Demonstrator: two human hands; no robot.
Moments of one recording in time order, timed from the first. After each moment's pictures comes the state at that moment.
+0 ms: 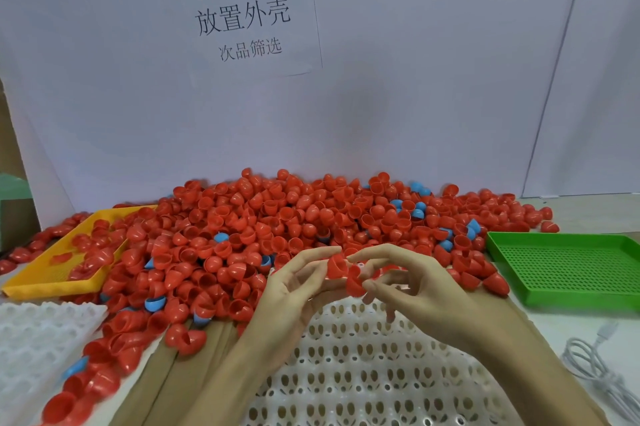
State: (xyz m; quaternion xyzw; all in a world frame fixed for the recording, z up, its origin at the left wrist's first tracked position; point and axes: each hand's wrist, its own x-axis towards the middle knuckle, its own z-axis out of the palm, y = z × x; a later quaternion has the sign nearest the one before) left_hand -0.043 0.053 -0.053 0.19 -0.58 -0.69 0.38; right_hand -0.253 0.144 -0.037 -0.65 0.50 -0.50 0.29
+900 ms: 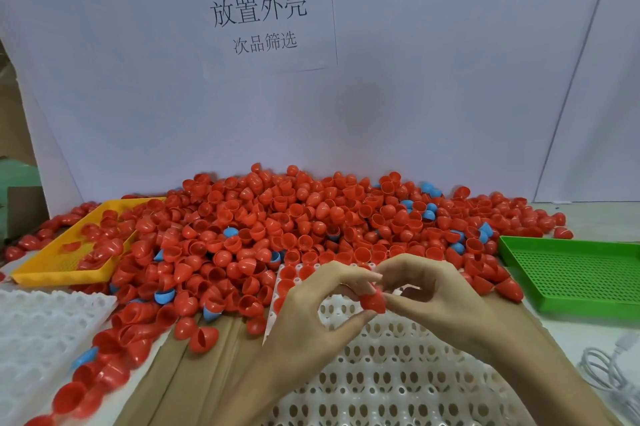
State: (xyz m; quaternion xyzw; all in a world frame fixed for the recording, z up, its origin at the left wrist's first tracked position) left_hand -0.035 0.073 -0.053 0.13 -0.83 -0.34 0.43; right_hand -0.254 0.144 -0.043 -0.65 0.52 -0.48 0.27
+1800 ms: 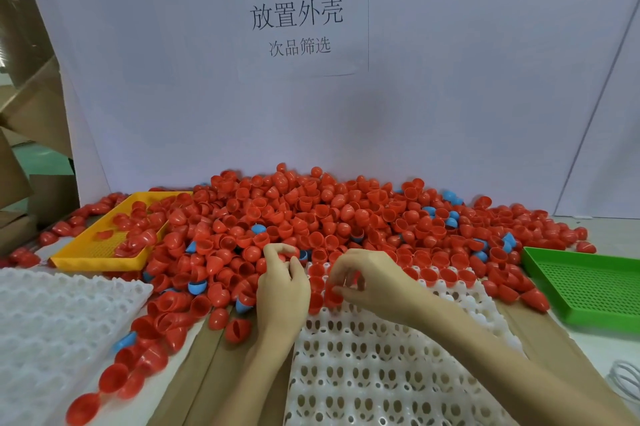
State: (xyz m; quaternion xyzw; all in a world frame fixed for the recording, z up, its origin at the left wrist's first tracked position) left_hand -0.006 0.010 -0.077 0.50 -0.64 -0.31 0.50; right_hand -0.183 0.057 -0.045 -0.78 0.56 -0.25 0.11
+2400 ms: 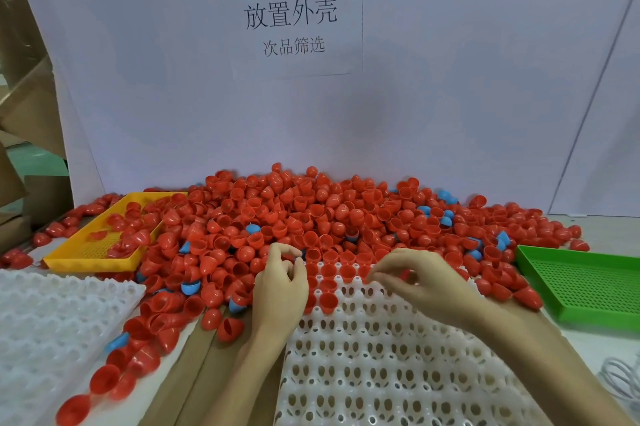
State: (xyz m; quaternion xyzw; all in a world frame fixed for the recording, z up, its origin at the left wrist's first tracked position) left_hand -0.007 0.010 -0.077 0.47 -0.69 -0.28 0.48; right_hand -0.237 0.098 -0.036 -0.71 0.61 -0.30 0.15
